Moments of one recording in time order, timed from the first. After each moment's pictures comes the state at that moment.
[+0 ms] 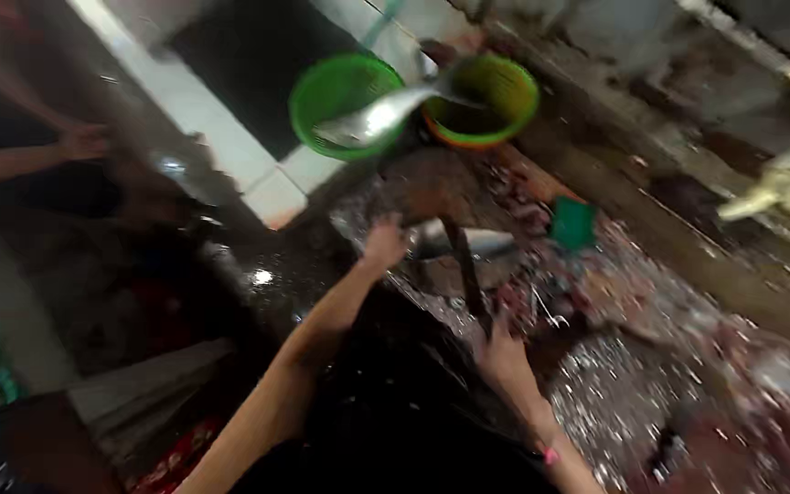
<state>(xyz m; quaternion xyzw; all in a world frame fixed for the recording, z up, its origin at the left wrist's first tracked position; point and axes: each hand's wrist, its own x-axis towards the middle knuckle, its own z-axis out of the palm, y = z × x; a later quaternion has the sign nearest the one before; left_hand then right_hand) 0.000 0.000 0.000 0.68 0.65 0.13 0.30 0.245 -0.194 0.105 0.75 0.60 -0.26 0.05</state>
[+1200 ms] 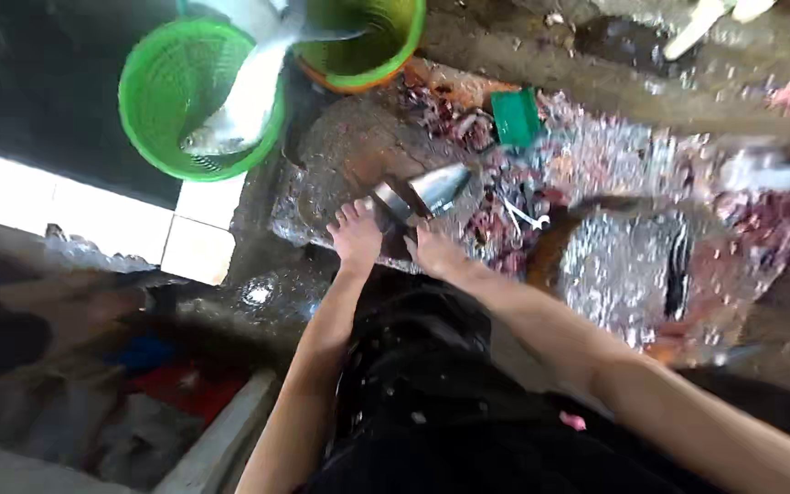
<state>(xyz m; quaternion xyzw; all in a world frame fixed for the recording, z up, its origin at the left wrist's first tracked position) 0.051 0.012 -0.017 0.74 0.64 -0.09 0.18 0.198 -0.073 0.022 0.74 0.57 -0.33 0.10</state>
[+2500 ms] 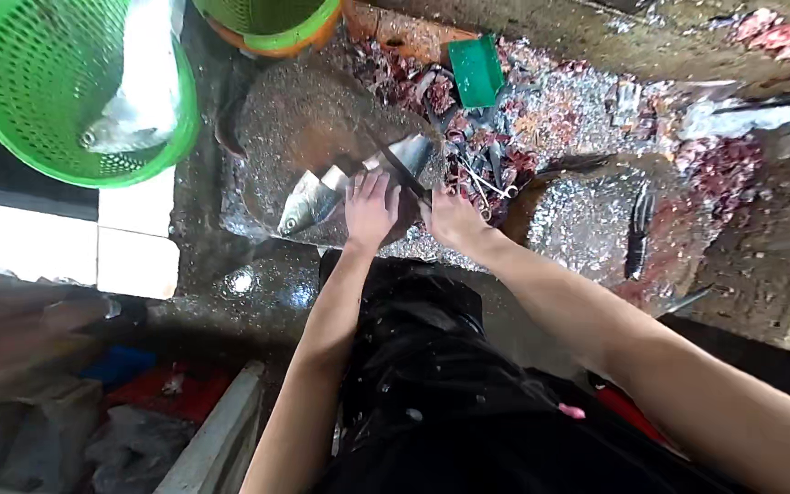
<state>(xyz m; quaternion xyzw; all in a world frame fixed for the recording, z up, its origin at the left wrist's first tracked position) 0.135 -0.006 -0.070 0.85 0.46 0.24 0.14 0.286 -0.070 0.040 0.80 0.51 -0.29 0.13</state>
